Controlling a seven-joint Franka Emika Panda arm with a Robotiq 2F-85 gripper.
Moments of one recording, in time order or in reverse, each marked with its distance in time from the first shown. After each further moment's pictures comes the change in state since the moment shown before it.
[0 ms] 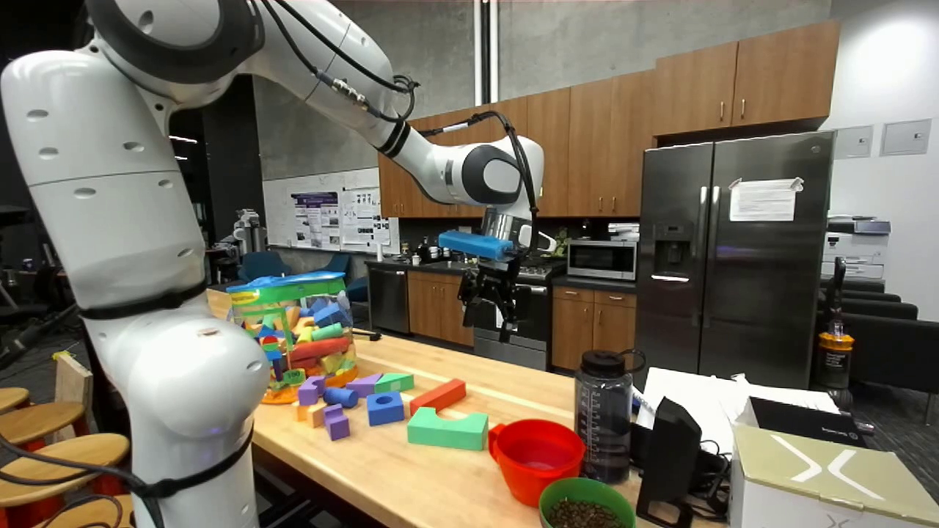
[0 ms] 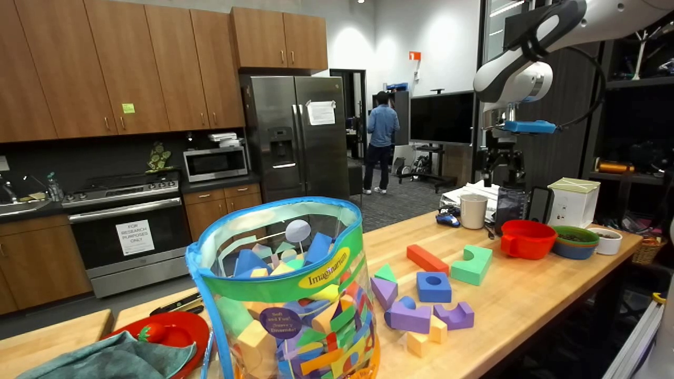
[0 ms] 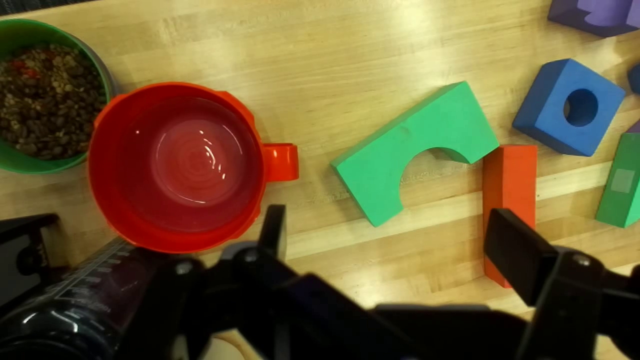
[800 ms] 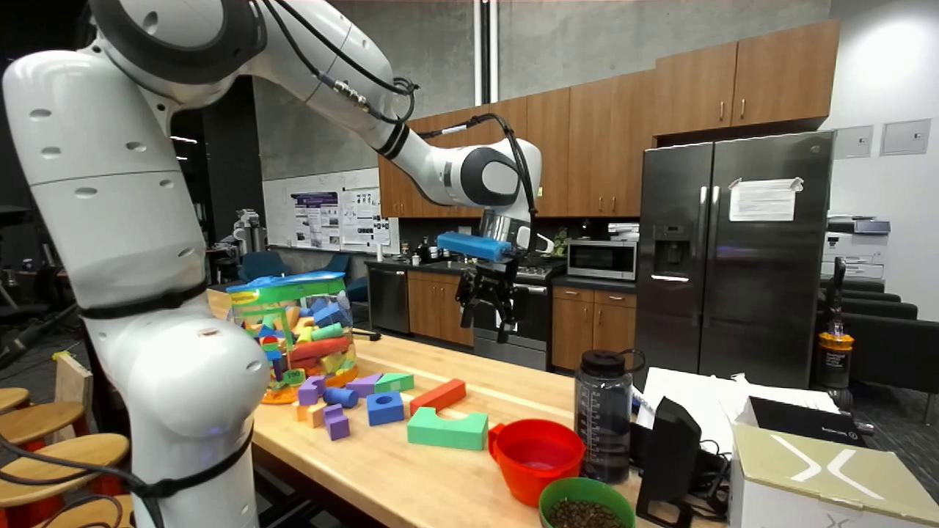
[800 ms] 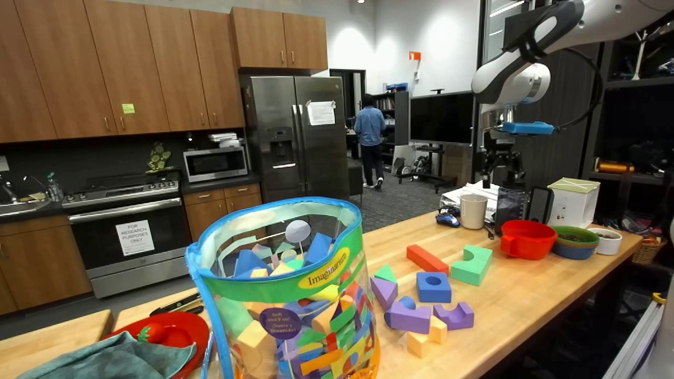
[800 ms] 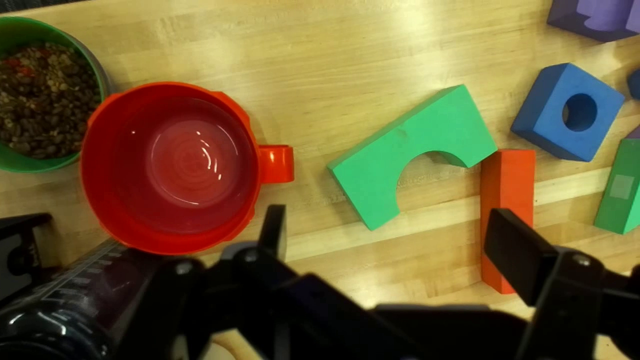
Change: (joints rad) arm 0.000 0.007 0.014 -0.001 0.000 0.000 0.000
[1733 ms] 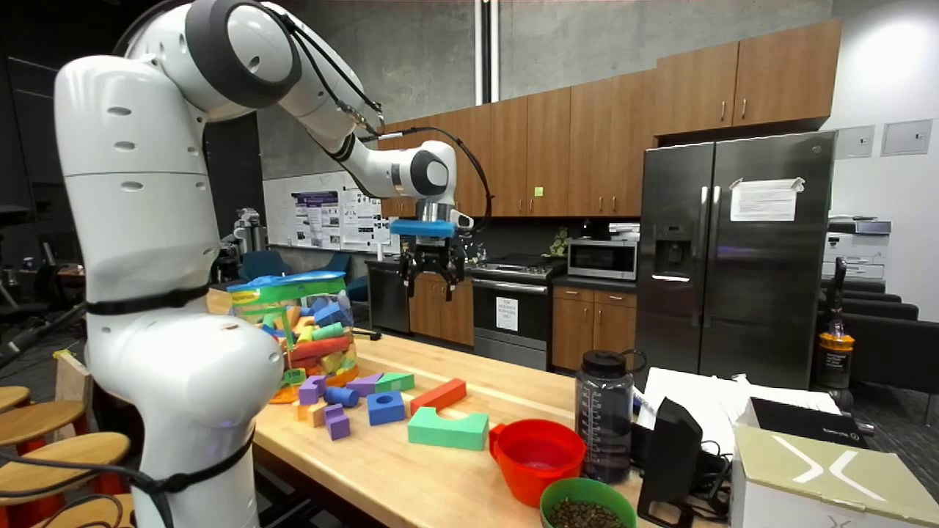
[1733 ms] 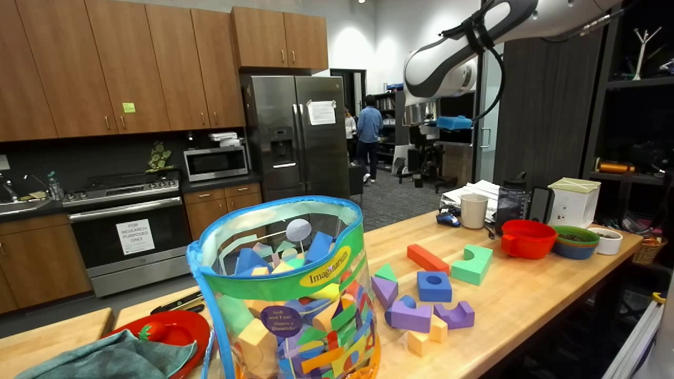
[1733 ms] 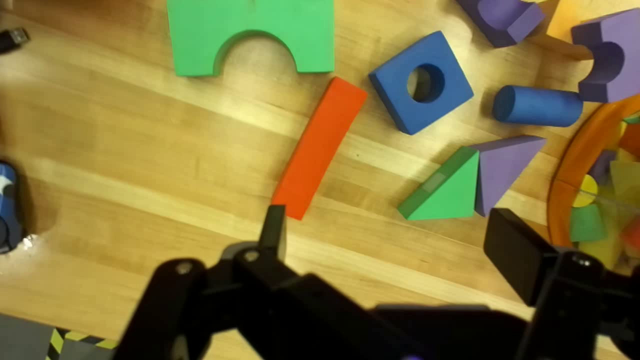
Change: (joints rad) arm 0.180 0.107 0.268 0.190 0.001 0.023 -0.086
